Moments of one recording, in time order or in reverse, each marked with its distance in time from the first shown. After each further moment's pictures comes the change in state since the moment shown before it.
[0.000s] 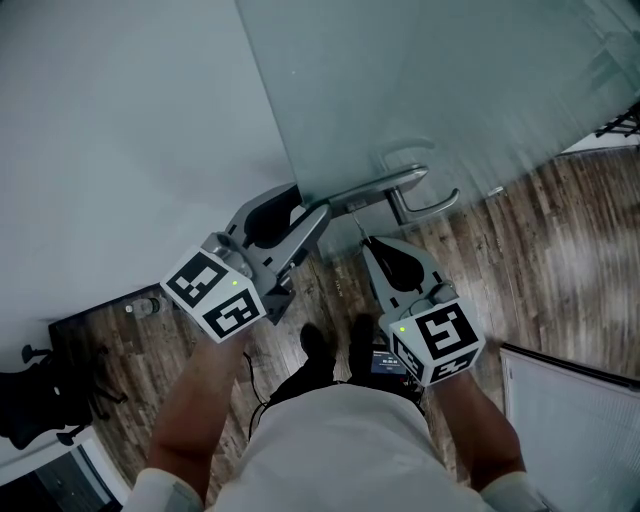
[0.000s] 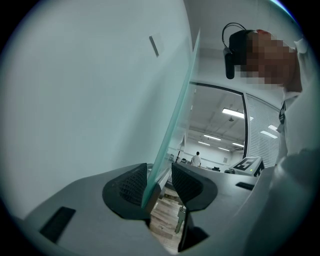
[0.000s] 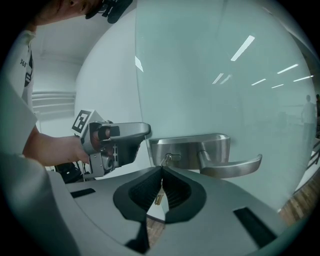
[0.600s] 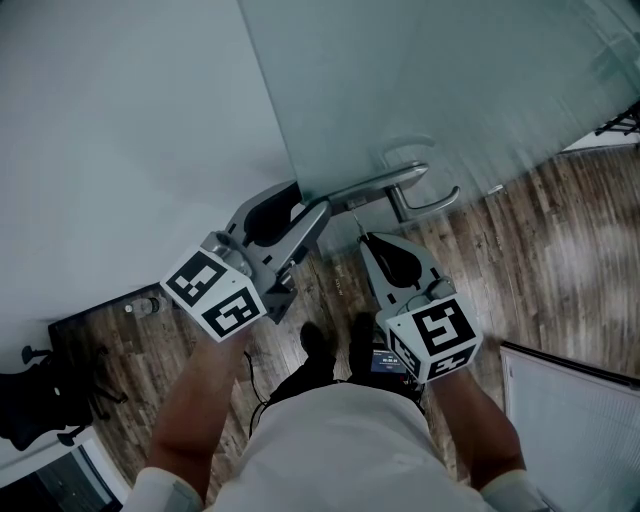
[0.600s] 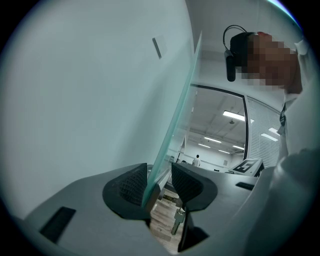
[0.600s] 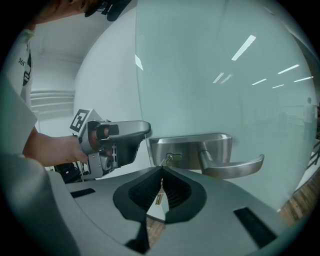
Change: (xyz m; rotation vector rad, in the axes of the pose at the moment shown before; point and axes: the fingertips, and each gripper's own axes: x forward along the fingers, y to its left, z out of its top) left arm -0.001 0.000 0.000 -0.017 -0.019 0.001; right arm 0.004 0.001 -0.001 -0.003 0.007 -0.006
